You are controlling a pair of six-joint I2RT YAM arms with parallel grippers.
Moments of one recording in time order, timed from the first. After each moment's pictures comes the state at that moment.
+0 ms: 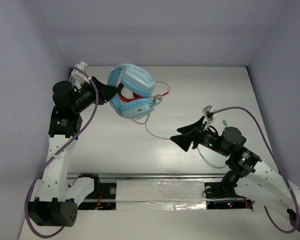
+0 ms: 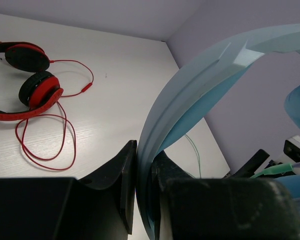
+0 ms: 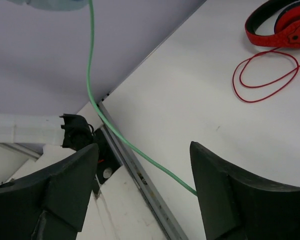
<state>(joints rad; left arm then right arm) -0.05 0.98 1.10 -0.24 0.63 -0.62 0.81 0.61 0.57 0.06 -0.22 0.54</state>
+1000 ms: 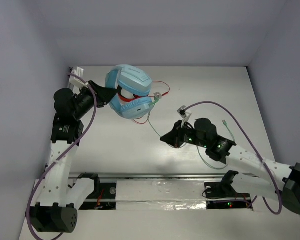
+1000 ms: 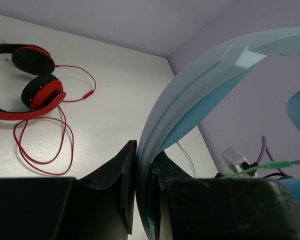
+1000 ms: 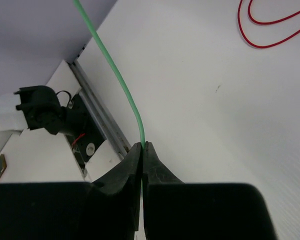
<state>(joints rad) -0.05 0.92 1.00 -0.14 0.57 -0.70 0.83 0.98 0.59 0.15 -0.30 0.56</state>
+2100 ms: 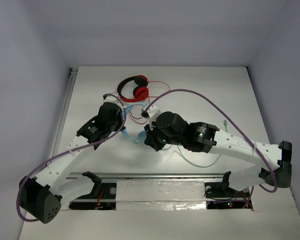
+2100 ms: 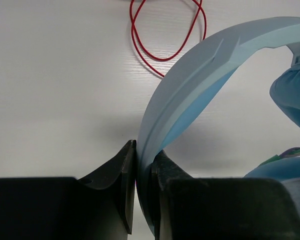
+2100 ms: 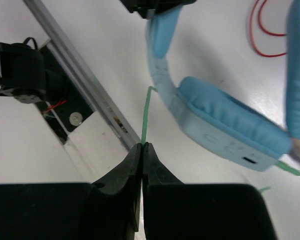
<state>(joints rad) -0.53 1.02 0.82 -0.49 -0.23 -0.49 1.20 1.35 1.33 -0.57 0.10 0.36</state>
